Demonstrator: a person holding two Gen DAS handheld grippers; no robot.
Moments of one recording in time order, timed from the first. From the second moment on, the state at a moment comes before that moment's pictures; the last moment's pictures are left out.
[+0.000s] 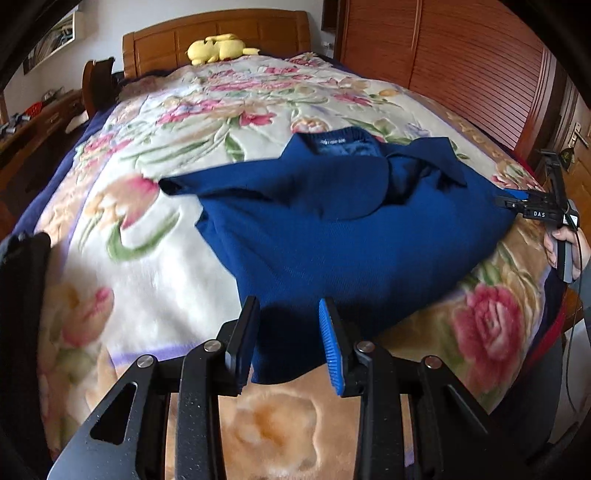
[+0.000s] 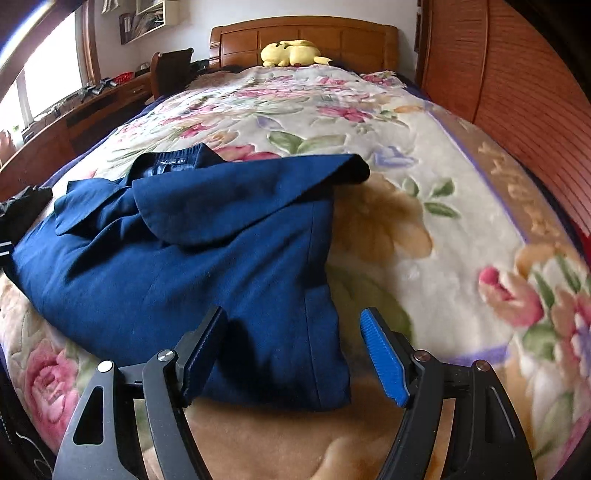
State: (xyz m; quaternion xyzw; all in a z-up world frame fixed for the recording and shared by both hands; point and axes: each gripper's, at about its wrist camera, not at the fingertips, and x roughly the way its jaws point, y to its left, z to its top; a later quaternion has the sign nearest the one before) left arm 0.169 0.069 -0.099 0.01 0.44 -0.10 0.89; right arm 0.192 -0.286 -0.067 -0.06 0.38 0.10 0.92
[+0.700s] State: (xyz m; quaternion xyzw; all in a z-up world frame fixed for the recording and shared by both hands) left arm 0.172 0.074 -0.141 -0.03 0.46 -0.10 0.88; right arm 0.207 -0.280 -0.097 -0.03 0.42 0.16 0.89
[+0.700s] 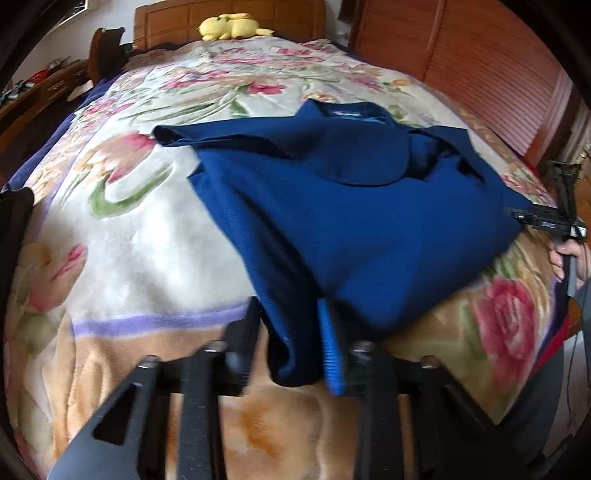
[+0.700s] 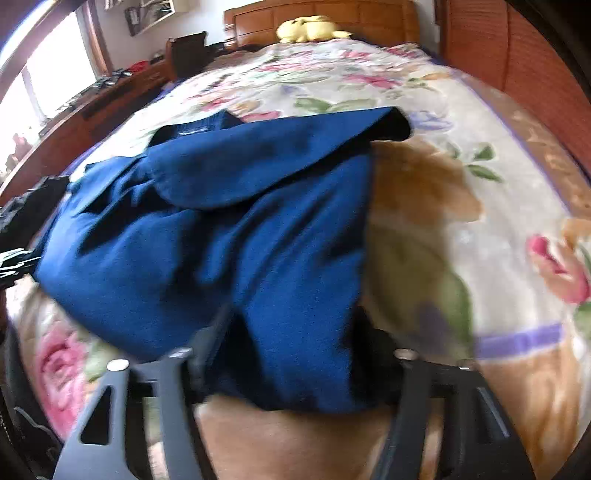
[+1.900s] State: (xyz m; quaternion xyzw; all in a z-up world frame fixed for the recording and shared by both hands) left arm 0.039 0.098 -0.060 -0.01 0.37 -0.08 0.93; right arm 0.061 -0.244 -0.027 -0.10 0.35 0.20 0.91
